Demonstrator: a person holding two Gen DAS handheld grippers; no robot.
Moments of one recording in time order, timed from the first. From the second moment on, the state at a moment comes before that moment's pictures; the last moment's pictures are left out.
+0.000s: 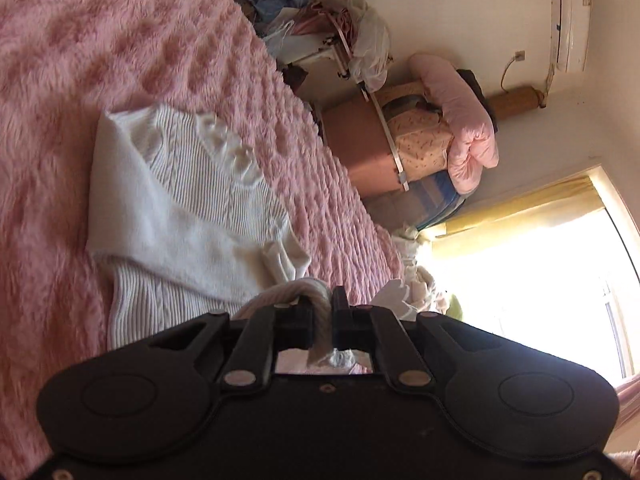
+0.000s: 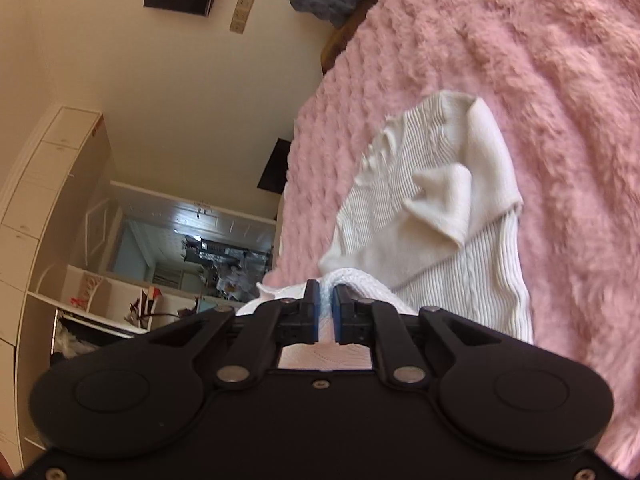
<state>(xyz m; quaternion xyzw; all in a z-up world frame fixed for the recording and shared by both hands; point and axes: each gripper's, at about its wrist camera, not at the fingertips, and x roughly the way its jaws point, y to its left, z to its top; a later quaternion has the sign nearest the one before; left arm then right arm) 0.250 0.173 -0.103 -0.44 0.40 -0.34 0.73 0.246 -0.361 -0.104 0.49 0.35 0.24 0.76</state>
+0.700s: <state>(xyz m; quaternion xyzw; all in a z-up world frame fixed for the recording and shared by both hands) 0.489 0.186 -0.216 -0.46 0.48 -0.21 0.71 0.457 -0.378 -0.197 0.53 0.40 0.12 0.74</state>
